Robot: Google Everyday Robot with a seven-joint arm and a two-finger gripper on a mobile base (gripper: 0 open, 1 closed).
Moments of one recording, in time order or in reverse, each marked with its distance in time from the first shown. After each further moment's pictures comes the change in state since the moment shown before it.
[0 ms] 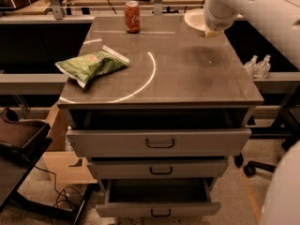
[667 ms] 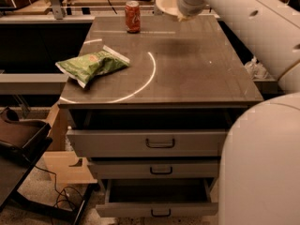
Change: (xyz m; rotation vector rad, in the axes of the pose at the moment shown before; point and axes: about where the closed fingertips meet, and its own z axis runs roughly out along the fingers) arm -0.085 -0.068 0.012 0.126 -0.119 -0.124
